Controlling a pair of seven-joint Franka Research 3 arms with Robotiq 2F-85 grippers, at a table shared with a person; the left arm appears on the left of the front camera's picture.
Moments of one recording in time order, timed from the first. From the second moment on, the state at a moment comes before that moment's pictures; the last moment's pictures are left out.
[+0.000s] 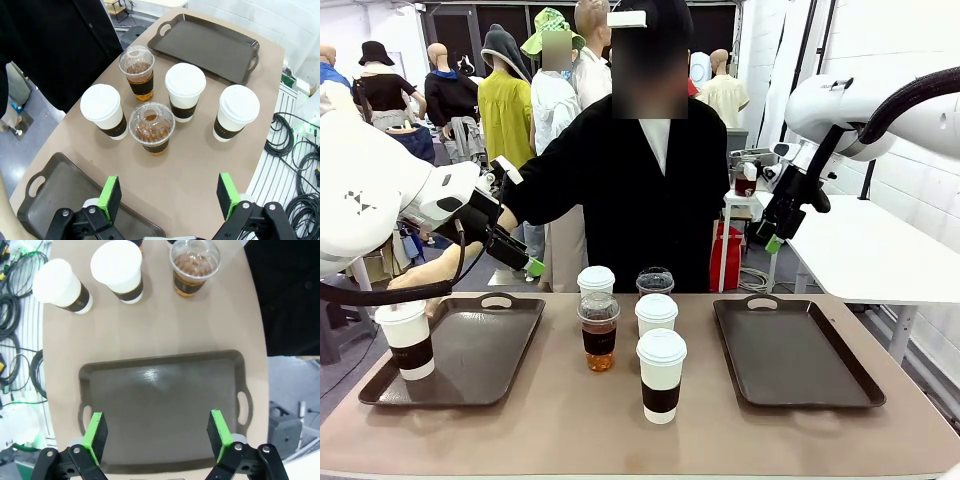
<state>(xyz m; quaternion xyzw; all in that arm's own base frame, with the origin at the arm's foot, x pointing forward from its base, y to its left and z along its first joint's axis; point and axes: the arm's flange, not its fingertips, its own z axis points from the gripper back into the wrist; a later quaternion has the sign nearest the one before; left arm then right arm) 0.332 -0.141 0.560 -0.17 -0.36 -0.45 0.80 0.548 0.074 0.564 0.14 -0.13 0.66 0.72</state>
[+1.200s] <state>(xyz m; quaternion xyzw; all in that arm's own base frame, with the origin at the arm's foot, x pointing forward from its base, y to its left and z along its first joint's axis) 0.332 -0.141 0.560 -0.17 -0.36 -0.45 0.80 0.629 0.044 0.430 0.28 -0.24 0.63 0.68</state>
